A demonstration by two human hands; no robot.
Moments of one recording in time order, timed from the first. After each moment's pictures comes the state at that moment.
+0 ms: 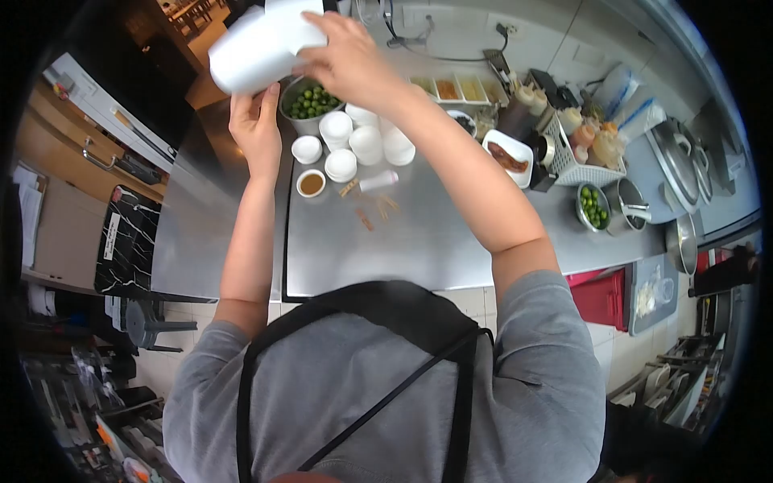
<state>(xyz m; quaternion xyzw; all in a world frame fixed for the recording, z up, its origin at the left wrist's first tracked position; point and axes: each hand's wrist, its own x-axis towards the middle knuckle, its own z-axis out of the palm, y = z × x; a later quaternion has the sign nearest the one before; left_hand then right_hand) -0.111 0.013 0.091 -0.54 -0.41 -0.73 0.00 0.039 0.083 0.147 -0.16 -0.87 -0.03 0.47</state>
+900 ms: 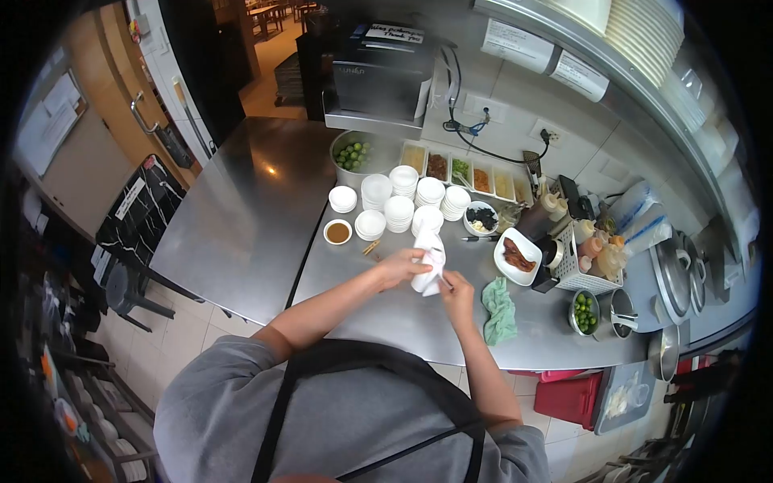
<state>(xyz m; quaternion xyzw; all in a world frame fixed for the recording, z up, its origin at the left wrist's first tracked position) -0.008 0.011 -0.078 -0.42 -0.38 -0.41 -0.71 0.181 0.001 -0.077 -0.47 -0.70 0.37 0.39</state>
